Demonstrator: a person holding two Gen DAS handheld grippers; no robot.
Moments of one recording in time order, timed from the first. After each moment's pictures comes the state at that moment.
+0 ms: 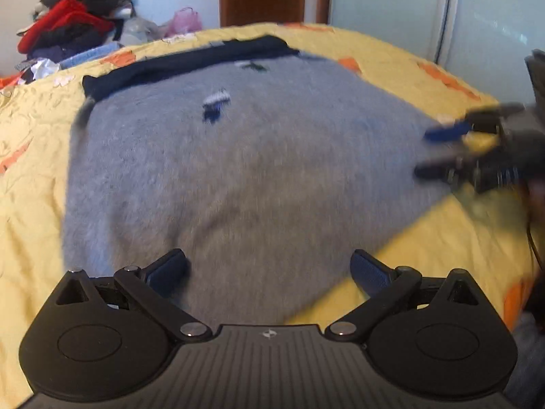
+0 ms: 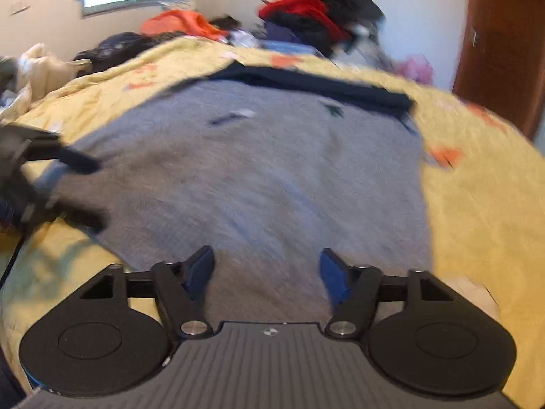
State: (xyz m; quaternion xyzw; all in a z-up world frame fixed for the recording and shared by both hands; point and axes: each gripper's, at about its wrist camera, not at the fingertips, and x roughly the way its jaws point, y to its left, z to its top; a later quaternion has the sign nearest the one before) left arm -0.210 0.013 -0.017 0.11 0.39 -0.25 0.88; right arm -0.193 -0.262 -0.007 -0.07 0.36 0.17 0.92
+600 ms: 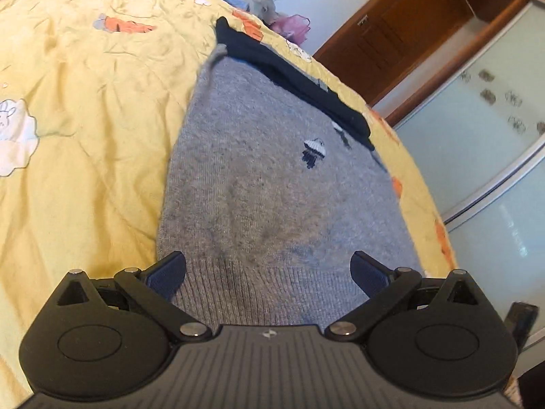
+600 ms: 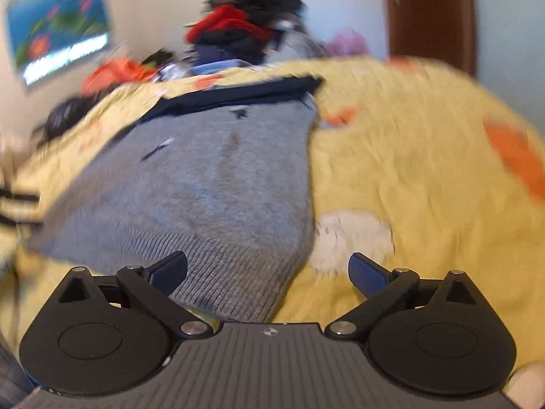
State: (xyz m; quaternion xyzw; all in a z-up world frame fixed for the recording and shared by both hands) left arm -0.192 0.132 -0.007 -0.27 0.41 -0.18 0.85; right arm -0.221 -0.352 -0.001 0.10 0.35 0.12 0.92
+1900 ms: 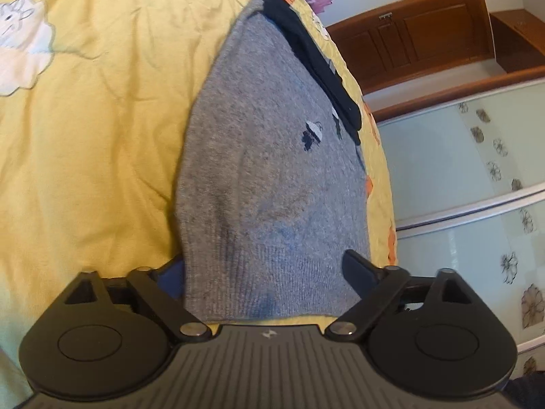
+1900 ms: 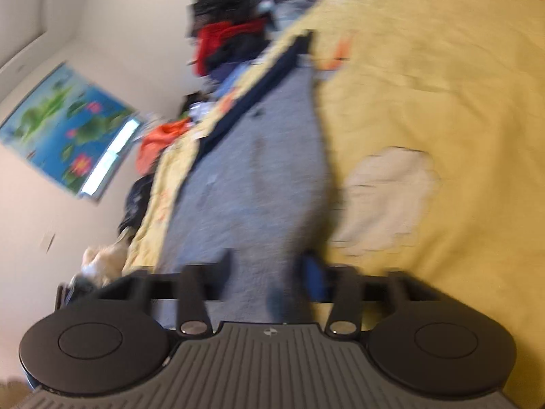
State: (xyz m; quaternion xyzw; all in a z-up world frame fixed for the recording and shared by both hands) left arm -0.173 0.168 -0.029 -0.41 0.48 -0.22 0.74; right arm -0.195 -0.407 -0.043 0.40 0.36 0.21 0.82
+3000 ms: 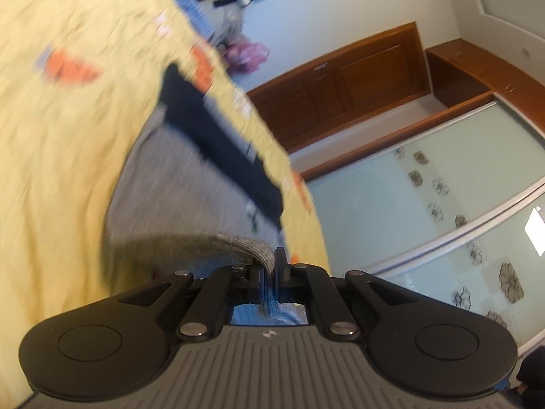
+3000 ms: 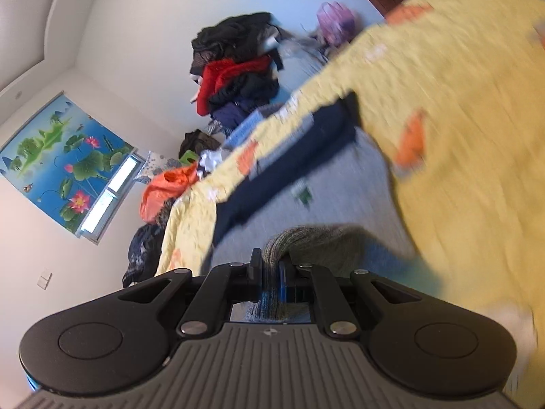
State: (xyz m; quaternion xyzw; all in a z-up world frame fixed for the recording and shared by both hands) left arm -0.095 0.185 0.065 -0.44 0.34 -0.27 0.79; right arm -0.082 -0.359 0.063 0.38 0.30 0.18 0.86
